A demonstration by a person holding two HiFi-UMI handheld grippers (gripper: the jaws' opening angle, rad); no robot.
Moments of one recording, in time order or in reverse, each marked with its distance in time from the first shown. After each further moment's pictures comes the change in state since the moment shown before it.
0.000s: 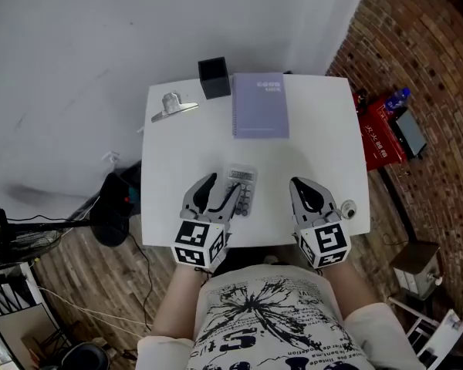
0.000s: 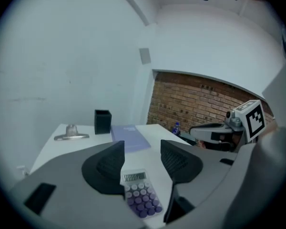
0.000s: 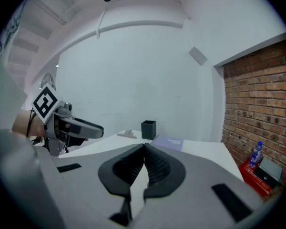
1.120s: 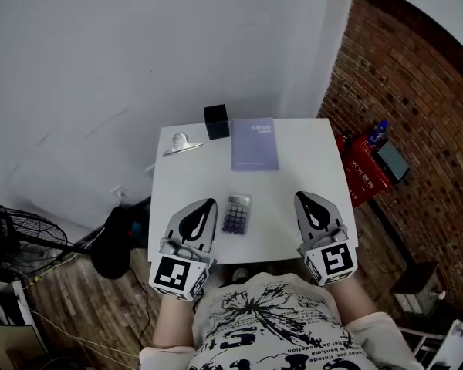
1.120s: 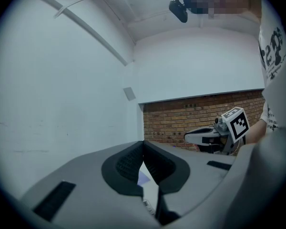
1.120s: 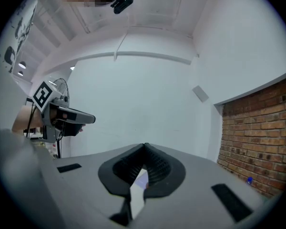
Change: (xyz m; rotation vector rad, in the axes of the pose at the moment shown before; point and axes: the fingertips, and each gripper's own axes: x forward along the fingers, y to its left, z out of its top) left arm -0.147 -0.066 0.117 0.232 -0.342 -0.032; right arm -0.114 0.029 0.115 -0.183 -0.281 -0.033
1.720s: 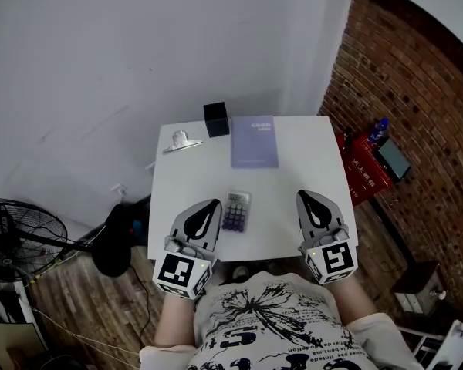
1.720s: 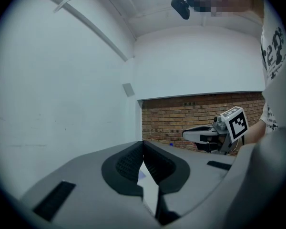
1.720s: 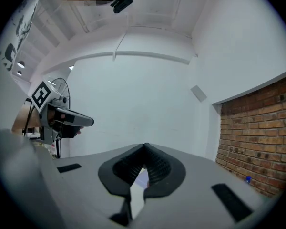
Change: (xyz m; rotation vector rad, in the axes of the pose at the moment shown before) left arm 0.005 -0.015 -0.010 -0.021 0.039 -0.015; right arm -0.009 -0.008 -0.005 0.005 0.004 -0.015
